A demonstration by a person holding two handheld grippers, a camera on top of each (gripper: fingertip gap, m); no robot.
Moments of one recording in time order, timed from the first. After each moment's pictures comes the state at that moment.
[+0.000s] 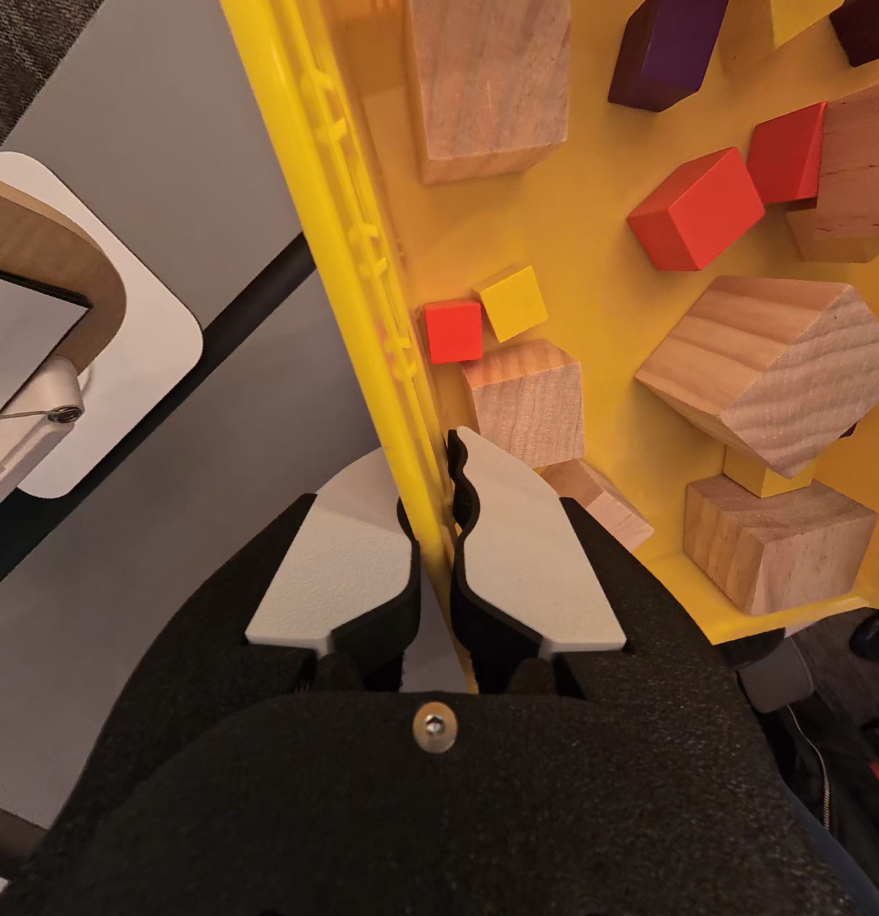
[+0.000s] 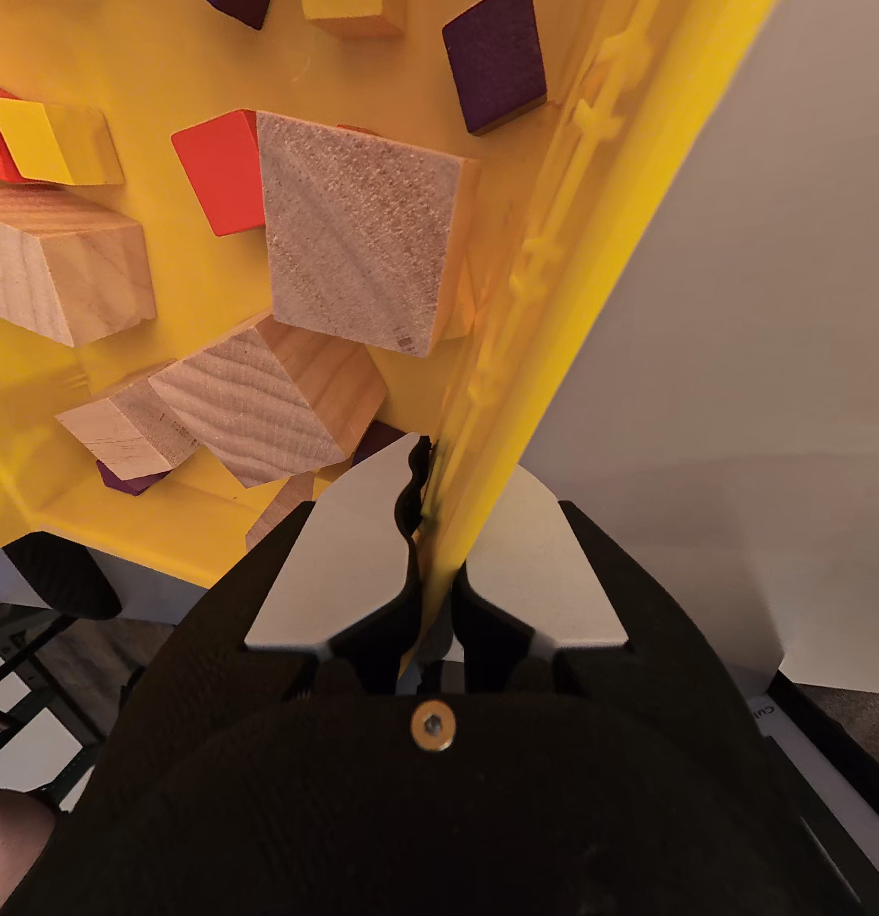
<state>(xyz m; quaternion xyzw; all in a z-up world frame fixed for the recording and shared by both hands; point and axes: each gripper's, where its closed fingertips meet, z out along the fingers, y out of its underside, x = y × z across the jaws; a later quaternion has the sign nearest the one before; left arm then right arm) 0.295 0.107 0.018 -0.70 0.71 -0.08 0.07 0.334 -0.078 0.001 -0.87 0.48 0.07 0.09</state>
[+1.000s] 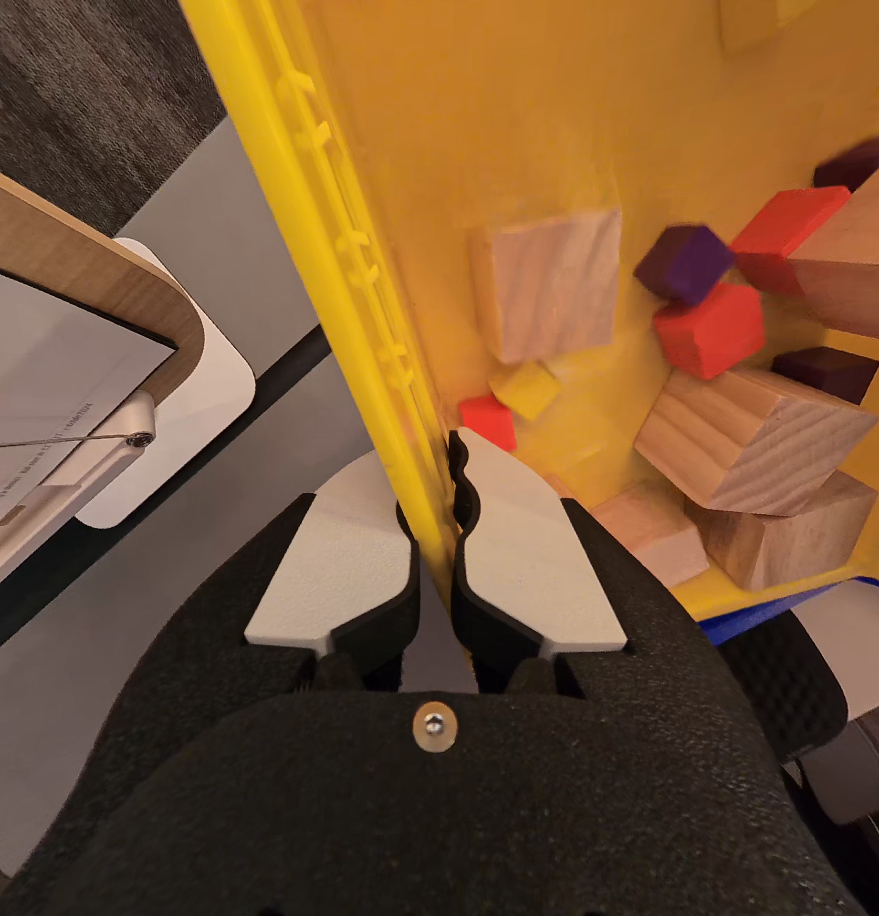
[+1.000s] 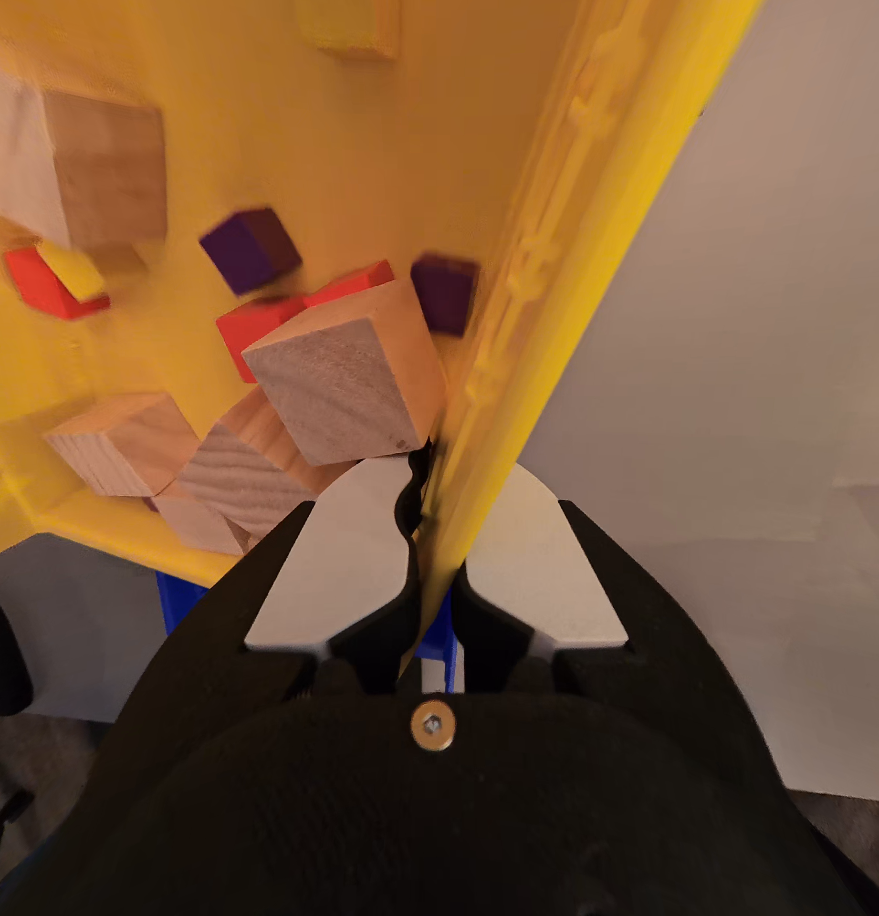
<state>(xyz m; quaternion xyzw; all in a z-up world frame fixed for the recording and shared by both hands) 0.308 0.118 0.031 -0.69 0.70 -0.11 0.15 0.360 -0.062 0.009 -0.88 0.45 0.00 0.17</state>
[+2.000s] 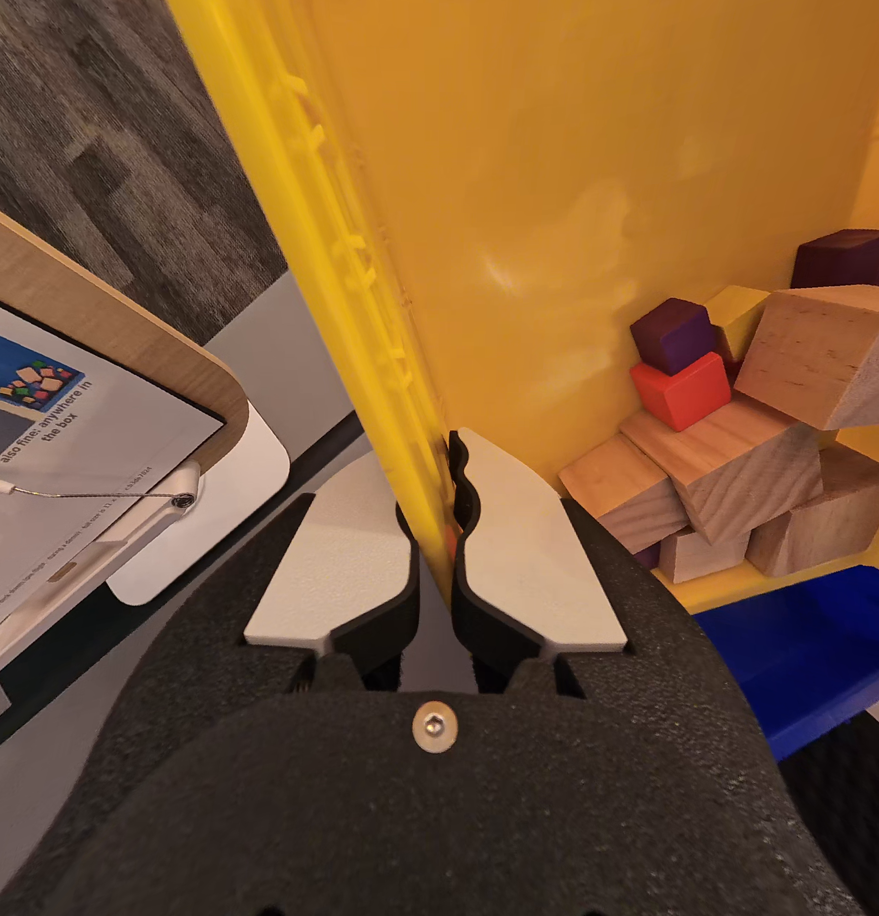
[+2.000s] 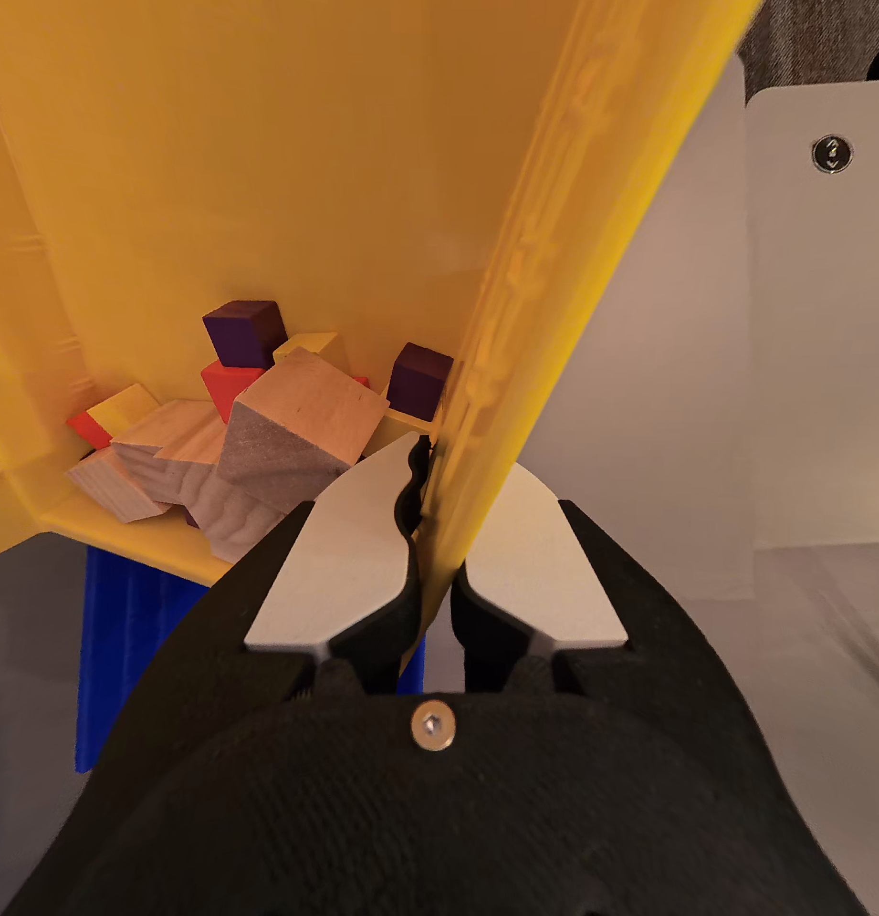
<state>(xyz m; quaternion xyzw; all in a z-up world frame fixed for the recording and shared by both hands) 0.325 0.111 0.051 -0.65 0.69 -0.18 0.27 0.379 -0.067 0.029 -0.85 0.43 -0.10 0.27</state>
